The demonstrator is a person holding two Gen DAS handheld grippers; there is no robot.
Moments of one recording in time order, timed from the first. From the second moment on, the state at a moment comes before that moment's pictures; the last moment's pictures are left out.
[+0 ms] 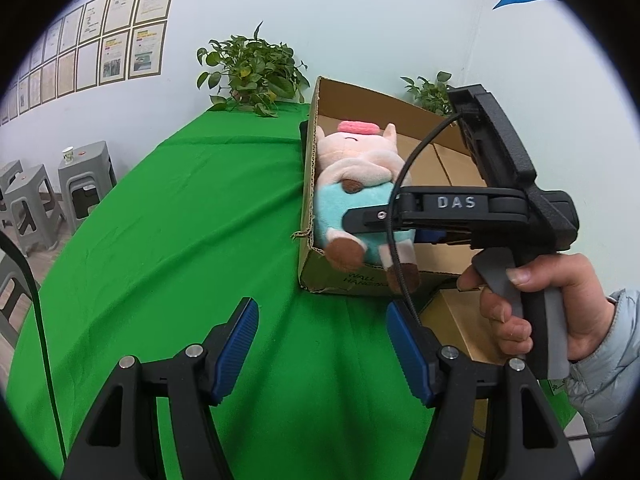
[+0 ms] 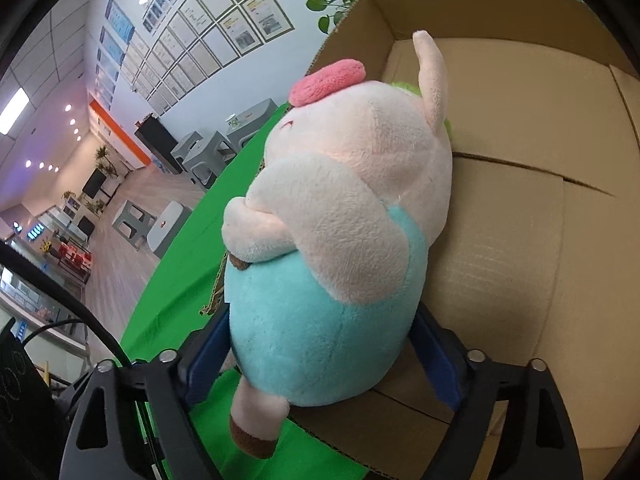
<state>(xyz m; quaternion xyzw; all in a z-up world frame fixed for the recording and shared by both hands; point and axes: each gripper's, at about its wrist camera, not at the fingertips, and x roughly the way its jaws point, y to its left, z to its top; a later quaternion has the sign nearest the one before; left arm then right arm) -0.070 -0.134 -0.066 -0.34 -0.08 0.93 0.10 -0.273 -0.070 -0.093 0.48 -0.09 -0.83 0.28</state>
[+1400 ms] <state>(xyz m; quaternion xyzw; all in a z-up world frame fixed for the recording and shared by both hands) -0.049 -0.052 -0.103 -0.43 -0.11 0.88 0.18 0.034 0.083 -0.104 0.46 -0.04 -0.81 0.35</state>
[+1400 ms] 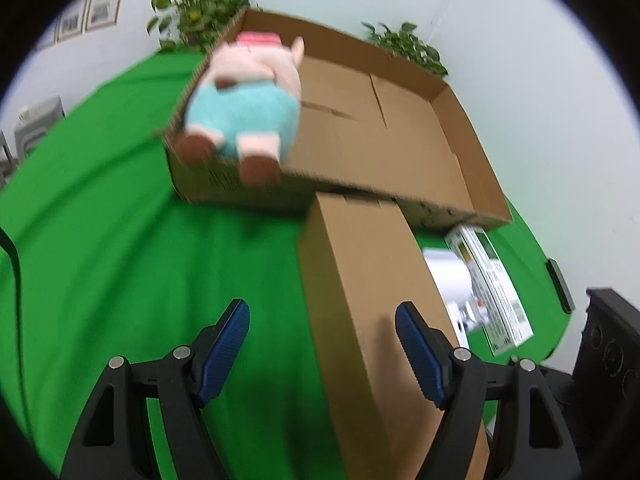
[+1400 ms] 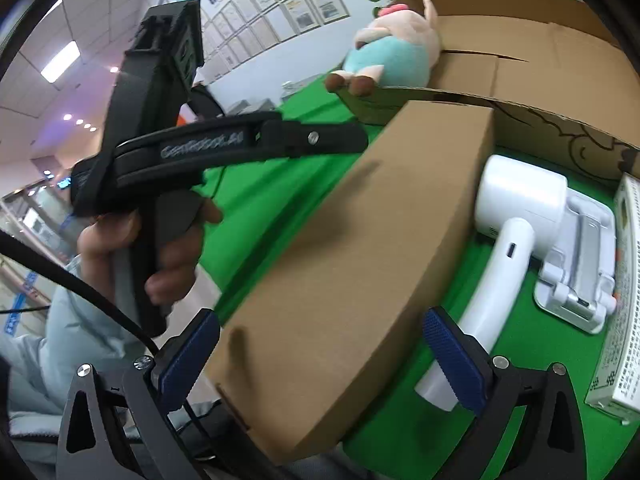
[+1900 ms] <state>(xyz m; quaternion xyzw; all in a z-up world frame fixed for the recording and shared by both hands) -0.032 -0.037 -0.127 -0.45 -0.18 0.84 0.25 0.035 0.070 -0.108 0.46 -0.04 -0.83 0.30</state>
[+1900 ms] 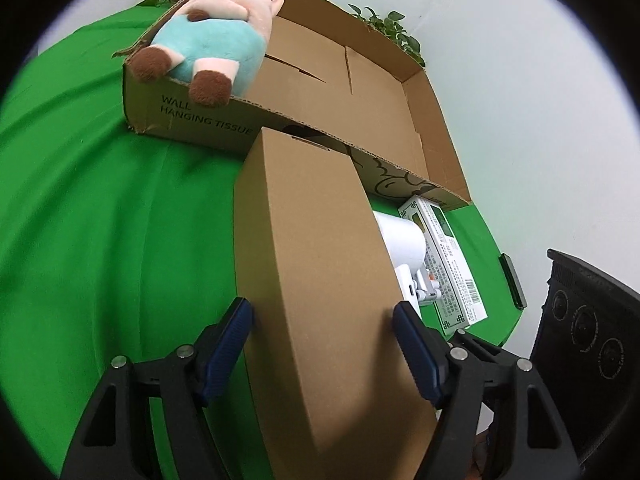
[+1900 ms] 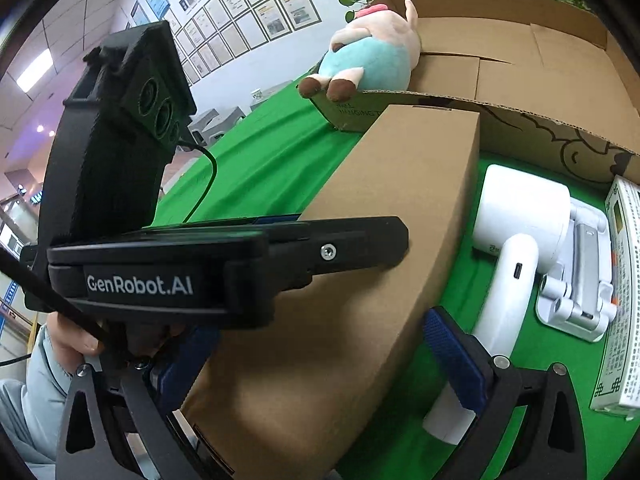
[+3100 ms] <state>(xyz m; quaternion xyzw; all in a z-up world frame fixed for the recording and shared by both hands) -0.009 -0.039 -0.079 -0.41 -0.15 0.86 0.25 0.057 0.073 -0.089 0.43 -0.07 -0.85 0.29</state>
